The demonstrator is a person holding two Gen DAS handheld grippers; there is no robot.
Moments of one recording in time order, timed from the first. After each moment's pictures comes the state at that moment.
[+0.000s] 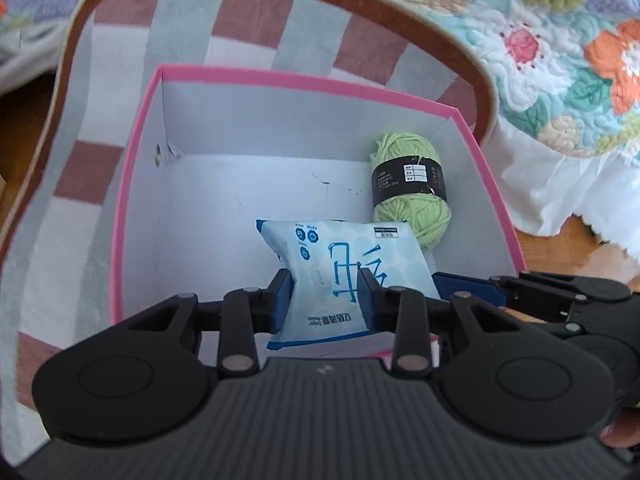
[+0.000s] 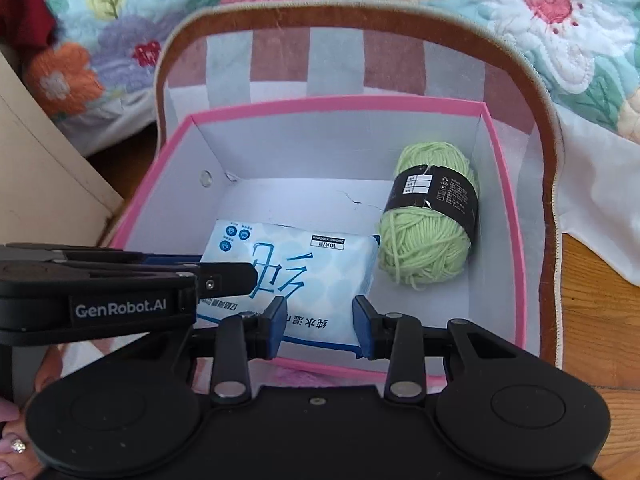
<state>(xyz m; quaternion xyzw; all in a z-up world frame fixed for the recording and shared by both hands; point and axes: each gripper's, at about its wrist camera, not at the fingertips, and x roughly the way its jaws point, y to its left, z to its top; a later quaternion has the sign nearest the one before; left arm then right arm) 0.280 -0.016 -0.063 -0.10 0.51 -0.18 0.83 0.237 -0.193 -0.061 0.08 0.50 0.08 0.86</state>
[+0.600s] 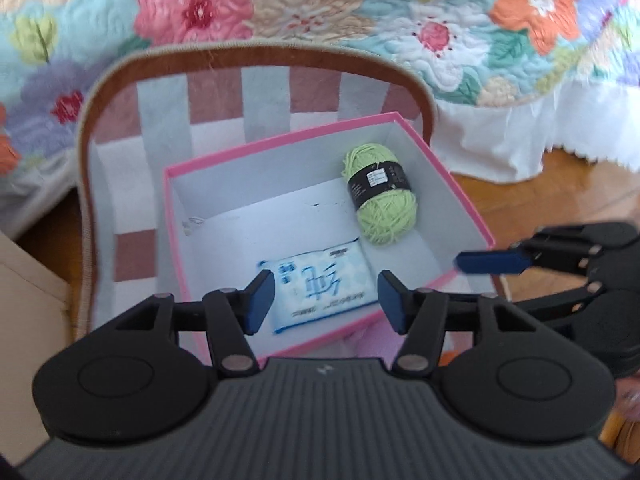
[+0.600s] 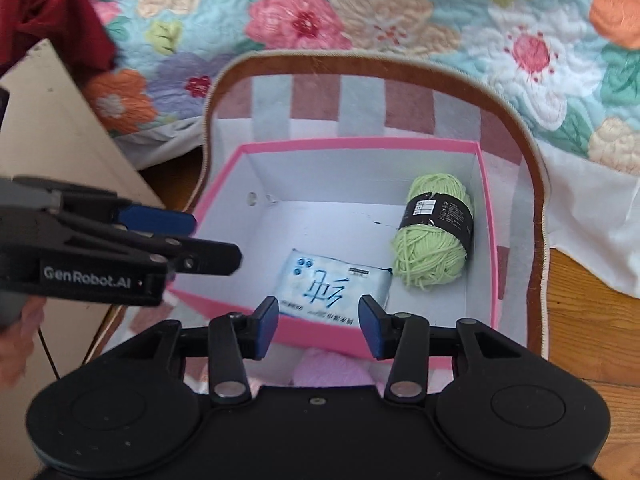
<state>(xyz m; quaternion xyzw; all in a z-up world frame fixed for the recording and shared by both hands) 0.240 -0.024 0.039 0.08 0.48 -0.22 0.85 0.181 -0.200 -0.003 0.08 0.45 0.12 0.88</state>
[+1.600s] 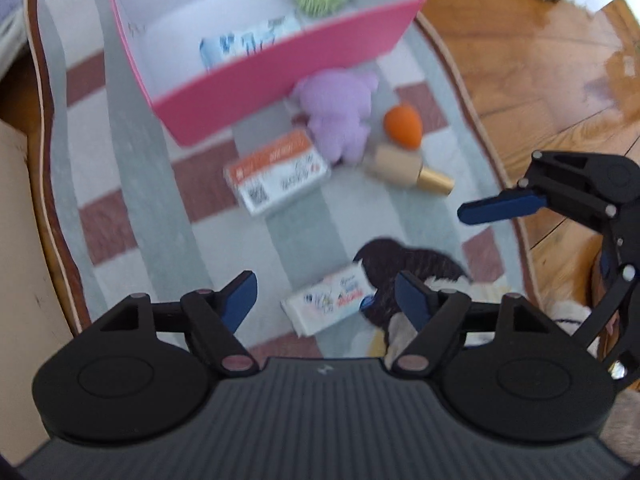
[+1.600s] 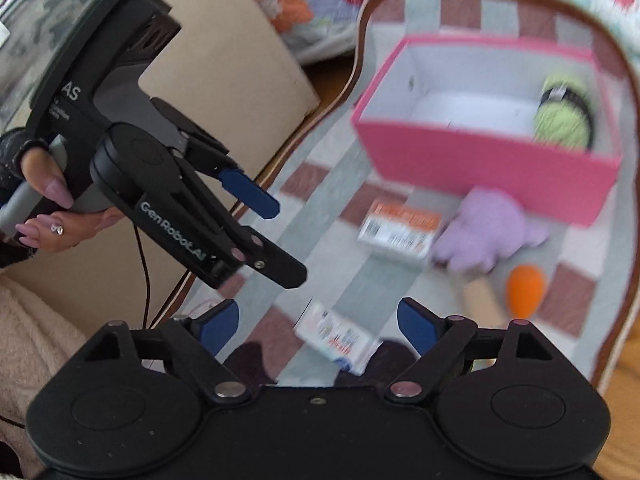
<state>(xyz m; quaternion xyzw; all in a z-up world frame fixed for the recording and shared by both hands) 0.129 0.009 -0.012 0.13 0.66 -0.28 0.69 0.042 -0.142 -0.018 0.11 0.50 0.29 0.81</state>
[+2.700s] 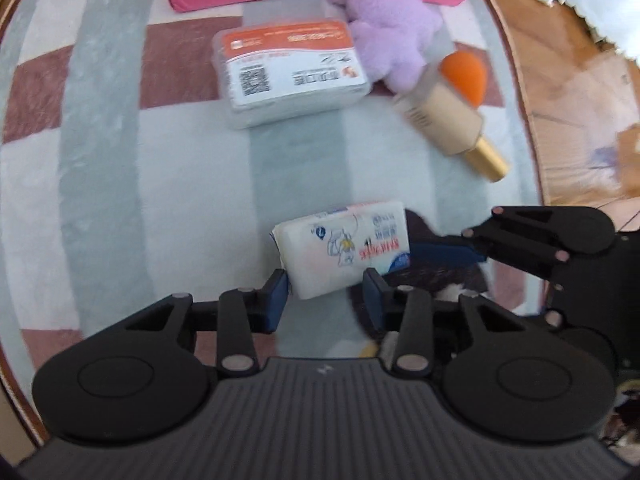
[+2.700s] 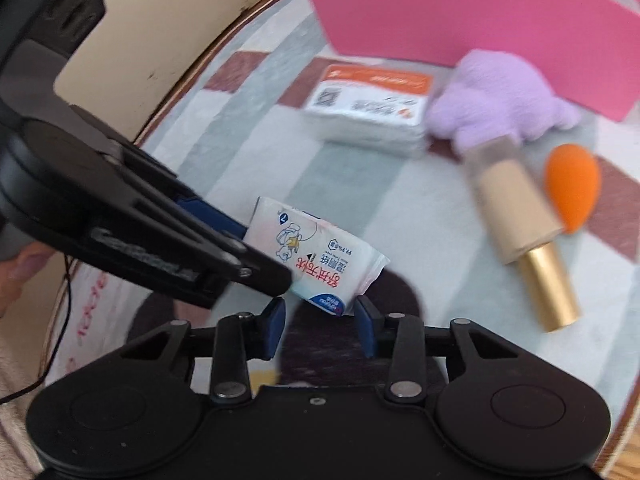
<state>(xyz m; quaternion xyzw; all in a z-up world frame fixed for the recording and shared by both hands) 0.104 0.027 -0.120 -0.01 0.70 -0.23 0.68 0.043 -0.105 -0.131 0.06 0.58 0.21 0.78</state>
